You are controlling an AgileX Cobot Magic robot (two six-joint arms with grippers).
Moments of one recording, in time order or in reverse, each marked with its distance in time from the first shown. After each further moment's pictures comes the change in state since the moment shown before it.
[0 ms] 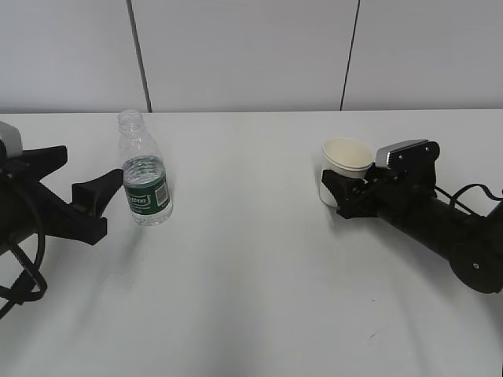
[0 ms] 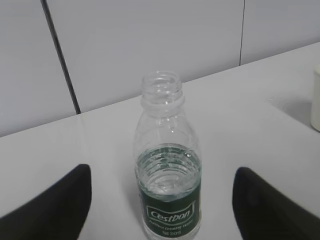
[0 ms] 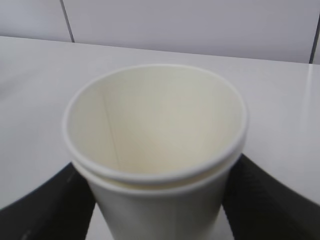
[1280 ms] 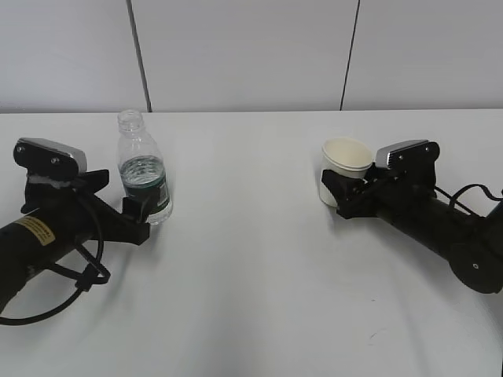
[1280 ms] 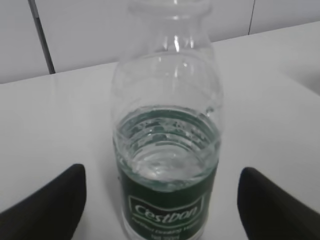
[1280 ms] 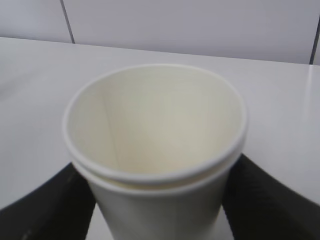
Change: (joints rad) left arm 0.000 0.387 -0.180 0.004 -0.138 -0.057; right arm 0.000 0.004 0.000 0.000 -0.003 0.000
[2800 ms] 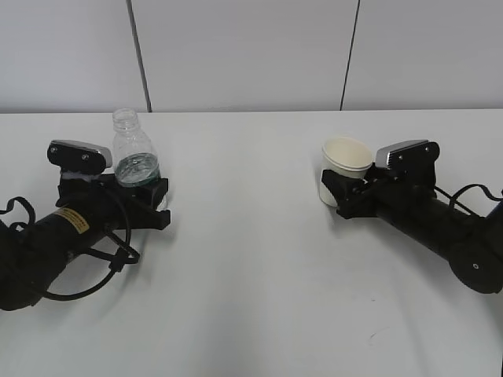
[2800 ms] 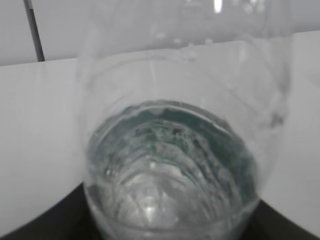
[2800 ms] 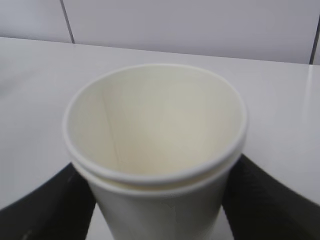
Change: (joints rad) left arm 0.000 0.190 -0.198 -0.012 -0.002 -0.067; right arm 0.000 0.000 -0.001 0.000 -0.002 0.000
